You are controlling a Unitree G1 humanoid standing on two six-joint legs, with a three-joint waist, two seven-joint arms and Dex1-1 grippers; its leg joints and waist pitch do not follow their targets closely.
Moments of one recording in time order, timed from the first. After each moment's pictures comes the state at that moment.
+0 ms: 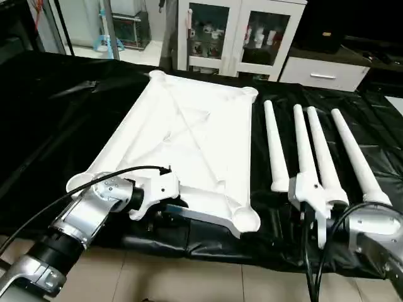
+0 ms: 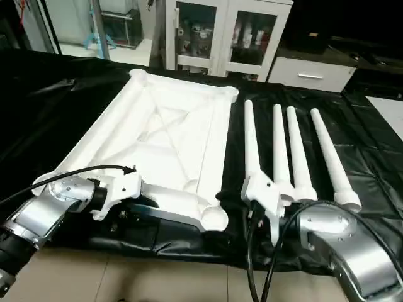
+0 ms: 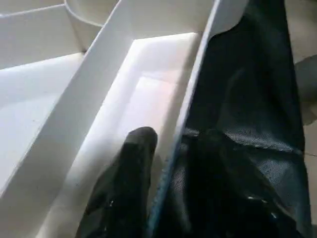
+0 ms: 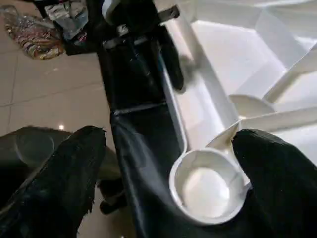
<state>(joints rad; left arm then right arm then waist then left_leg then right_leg) -0.47 0.57 -0.44 0.31 -0.03 0.17 -1.17 -0.05 -0.68 0.12 -0.39 0.43 0.58 0.97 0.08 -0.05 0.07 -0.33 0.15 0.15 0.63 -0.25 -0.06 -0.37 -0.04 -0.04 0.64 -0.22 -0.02</state>
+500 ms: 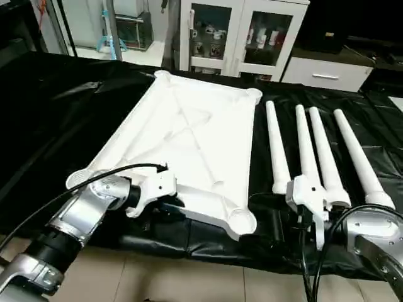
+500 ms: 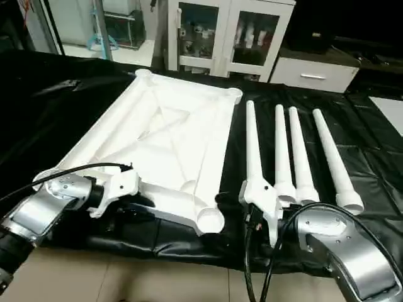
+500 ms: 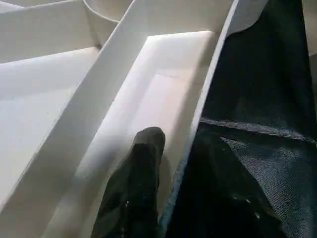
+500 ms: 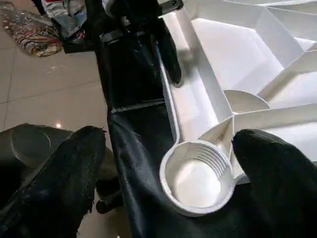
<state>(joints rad) -0.46 0.59 -0.41 0.29 -0.03 0.18 -1.17 -0.04 -0.68 0.13 -0.39 0.41 0.55 0.96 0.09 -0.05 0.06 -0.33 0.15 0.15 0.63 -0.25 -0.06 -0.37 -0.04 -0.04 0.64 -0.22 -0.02</state>
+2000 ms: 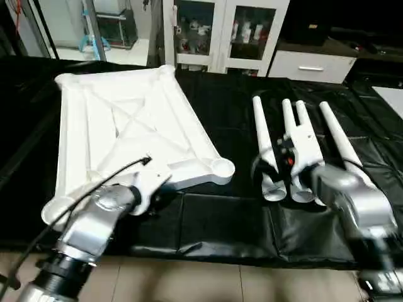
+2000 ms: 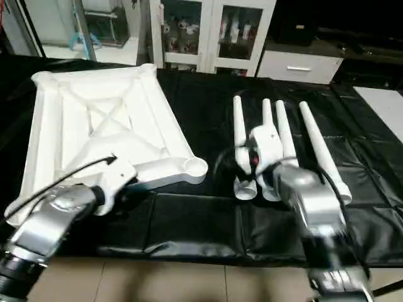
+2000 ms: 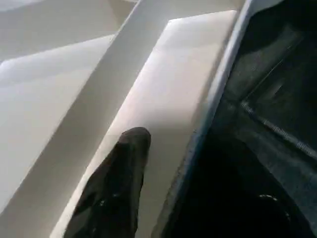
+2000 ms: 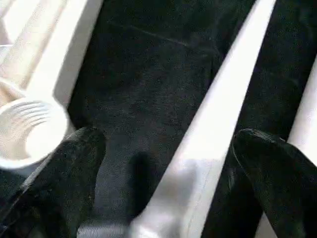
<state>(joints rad) -0.32 0.46 -0.24 0.06 0.08 0.57 -0.65 -0.51 -0.34 0.02 0.20 0.20 0.78 0.35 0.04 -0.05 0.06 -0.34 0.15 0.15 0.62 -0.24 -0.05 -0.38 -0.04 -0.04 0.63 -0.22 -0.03</state>
